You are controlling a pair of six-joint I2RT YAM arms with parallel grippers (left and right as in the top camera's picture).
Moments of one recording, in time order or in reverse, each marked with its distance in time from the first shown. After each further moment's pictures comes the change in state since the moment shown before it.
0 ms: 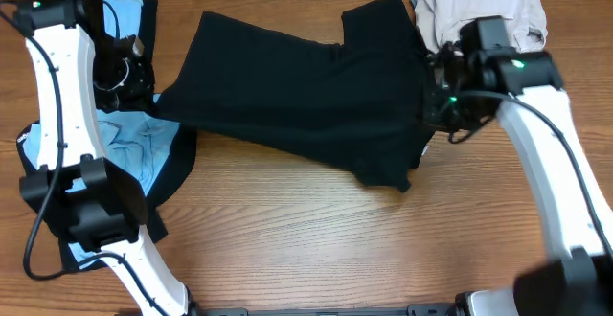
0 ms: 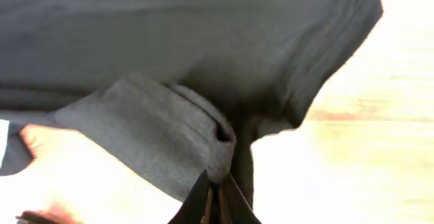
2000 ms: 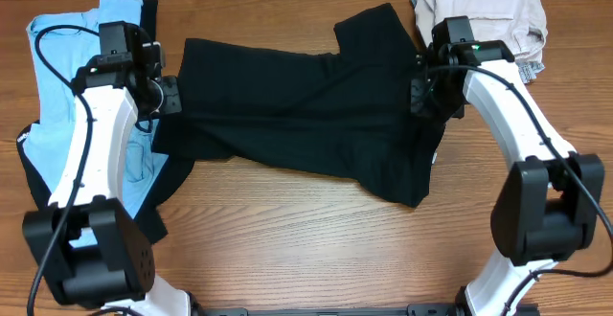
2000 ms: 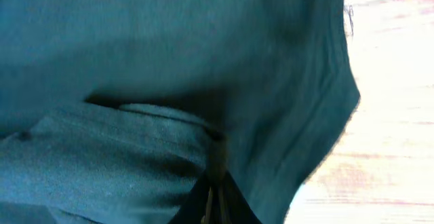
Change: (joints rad) left arm -0.106 -0.313 -0.721 0.828 -0.152 -0.028; right arm -0.005 0.336 0.009 0.234 0.185 0.005
